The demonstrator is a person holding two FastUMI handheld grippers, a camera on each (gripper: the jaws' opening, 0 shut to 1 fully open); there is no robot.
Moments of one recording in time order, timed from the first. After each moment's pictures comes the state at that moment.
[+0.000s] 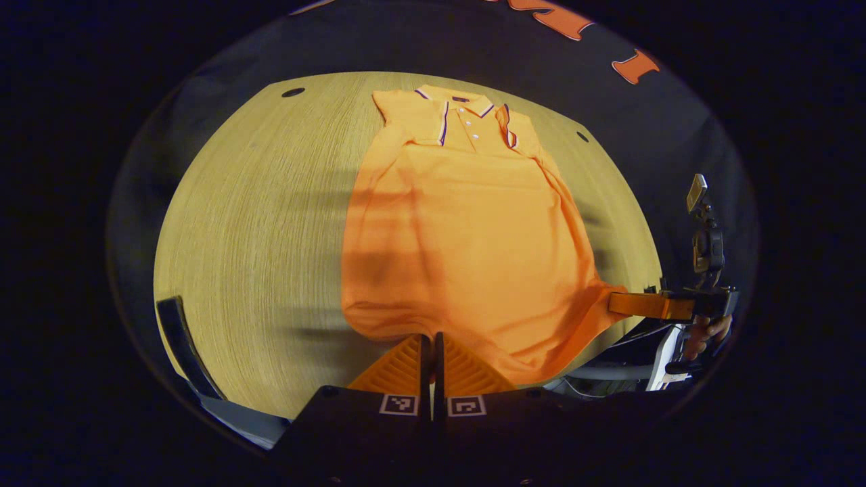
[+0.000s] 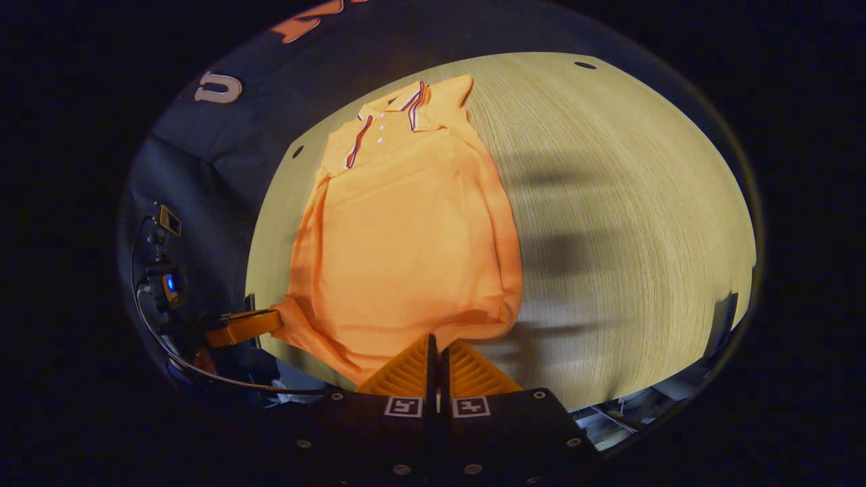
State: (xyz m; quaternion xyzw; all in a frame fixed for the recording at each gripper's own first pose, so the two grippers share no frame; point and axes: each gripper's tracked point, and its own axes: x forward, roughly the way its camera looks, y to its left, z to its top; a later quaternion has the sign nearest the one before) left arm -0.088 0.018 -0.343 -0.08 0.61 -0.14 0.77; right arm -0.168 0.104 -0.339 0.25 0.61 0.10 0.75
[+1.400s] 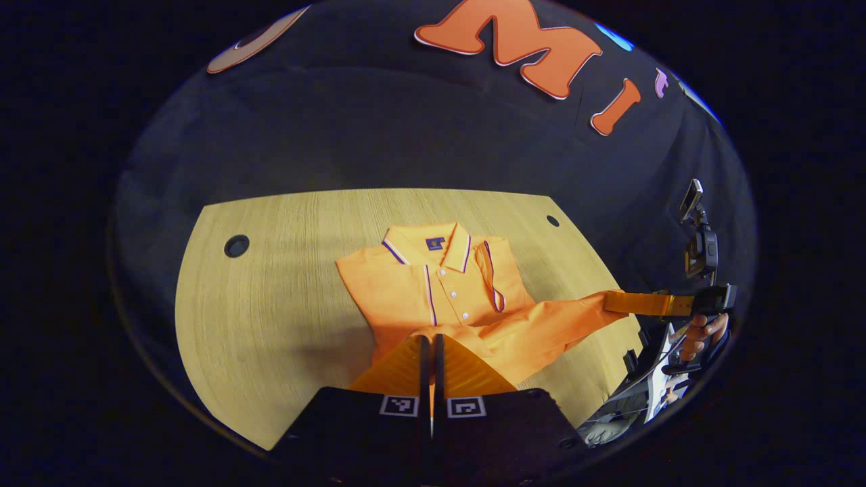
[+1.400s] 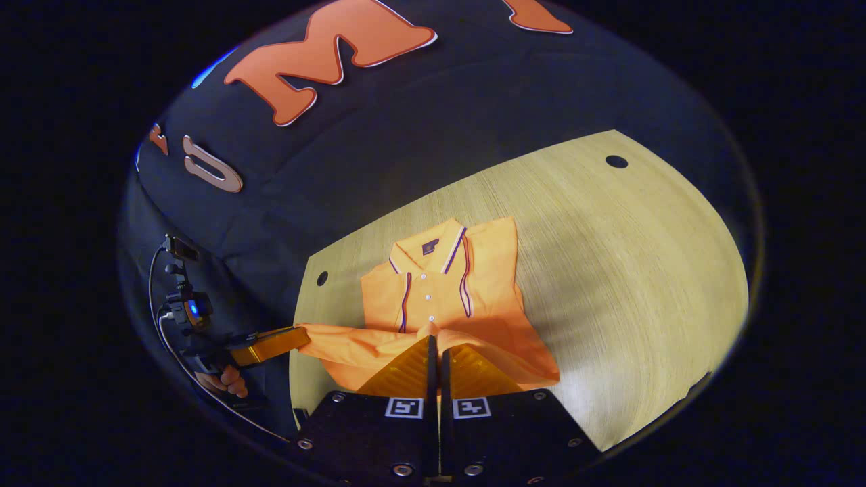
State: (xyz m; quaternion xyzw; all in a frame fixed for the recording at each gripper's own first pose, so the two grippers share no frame) left arm 0.203 0.019 -0.265 -0.06 0.48 -0.24 0.84; right arm 0.086 0.096 -0.247 0.29 0.47 0.04 0.83
